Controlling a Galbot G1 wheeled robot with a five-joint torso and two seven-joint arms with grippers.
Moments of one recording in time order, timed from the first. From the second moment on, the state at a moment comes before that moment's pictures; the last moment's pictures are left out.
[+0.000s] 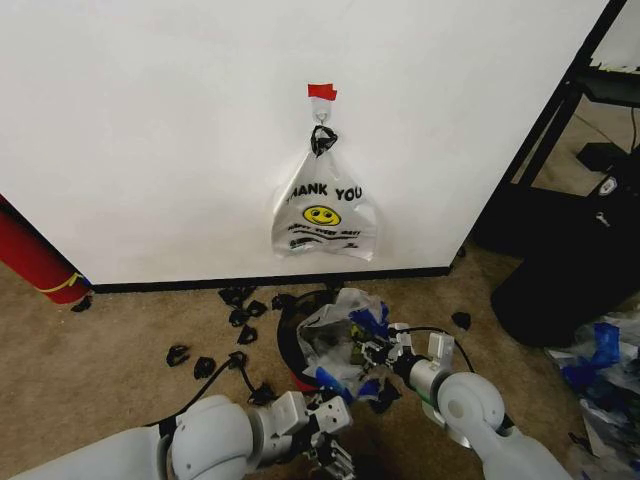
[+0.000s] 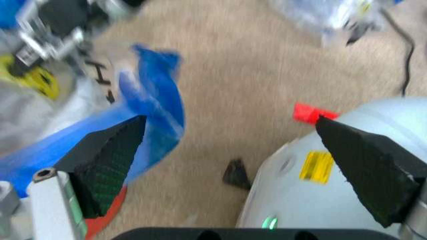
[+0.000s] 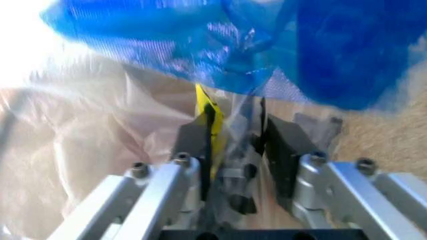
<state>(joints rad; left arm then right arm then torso) 0.83 -0.64 0.48 -2.34 -0.57 0.64 0.11 -1.26 1.11 0.22 1.93 0.92 -0.48 0.20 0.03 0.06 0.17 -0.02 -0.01</state>
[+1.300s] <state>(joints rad) 0.93 -0.79 0.14 -2.30 -0.20 0.10 0.06 -1.43 1.19 0.30 1.99 0.39 0.16 0.02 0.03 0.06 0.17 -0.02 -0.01</state>
